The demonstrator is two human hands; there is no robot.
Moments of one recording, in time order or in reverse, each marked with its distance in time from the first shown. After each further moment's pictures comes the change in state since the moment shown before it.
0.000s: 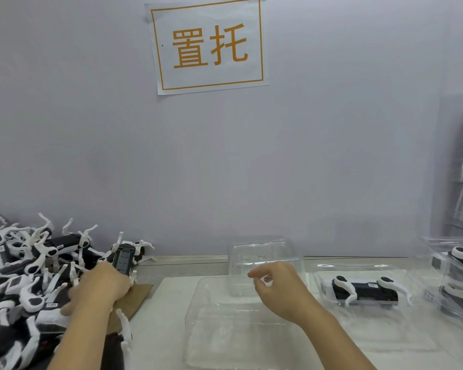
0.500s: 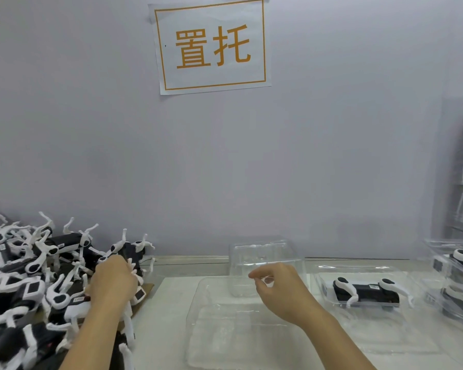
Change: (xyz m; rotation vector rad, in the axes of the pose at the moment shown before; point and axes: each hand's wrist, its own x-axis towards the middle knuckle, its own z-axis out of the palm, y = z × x) left_hand -0.010 0.007 0.013 -0.146 0.232 0.199; right_hand 0.001 0.000 0.002 0.022 0.007 0.018
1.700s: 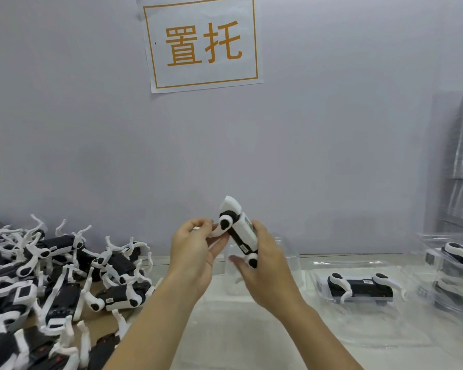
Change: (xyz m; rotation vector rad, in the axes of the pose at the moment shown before) left_hand -0.086 0.126 -0.008 -1.666 -0.447 -0.032; right_hand 0.000 -0.034 0.001 0.181 0.320 -0.338
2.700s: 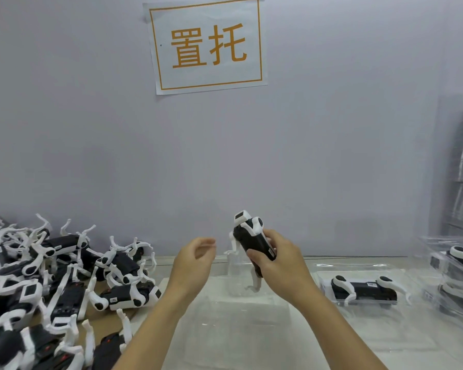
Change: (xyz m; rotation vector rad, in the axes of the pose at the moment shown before) left_hand 0.028 -0.033 -0.055 0.828 -0.132 0.177; right_hand 0.010 0.005 -0.020 0.151 -0.033 0.210
